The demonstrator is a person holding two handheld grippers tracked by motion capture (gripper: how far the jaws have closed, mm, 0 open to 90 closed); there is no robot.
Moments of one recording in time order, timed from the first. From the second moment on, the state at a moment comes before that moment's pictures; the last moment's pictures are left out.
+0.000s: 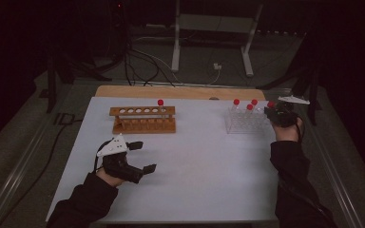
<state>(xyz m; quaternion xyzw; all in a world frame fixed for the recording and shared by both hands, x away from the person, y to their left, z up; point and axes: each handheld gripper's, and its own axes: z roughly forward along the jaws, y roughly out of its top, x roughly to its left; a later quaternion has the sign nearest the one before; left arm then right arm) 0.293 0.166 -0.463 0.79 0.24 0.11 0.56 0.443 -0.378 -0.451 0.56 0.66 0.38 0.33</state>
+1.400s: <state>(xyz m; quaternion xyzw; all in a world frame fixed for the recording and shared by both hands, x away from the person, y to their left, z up) 0.294 0.157 -0.448 0.79 0.22 0.10 0.56 0.349 -0.279 -0.408 0.39 0.76 0.43 0.29</state>
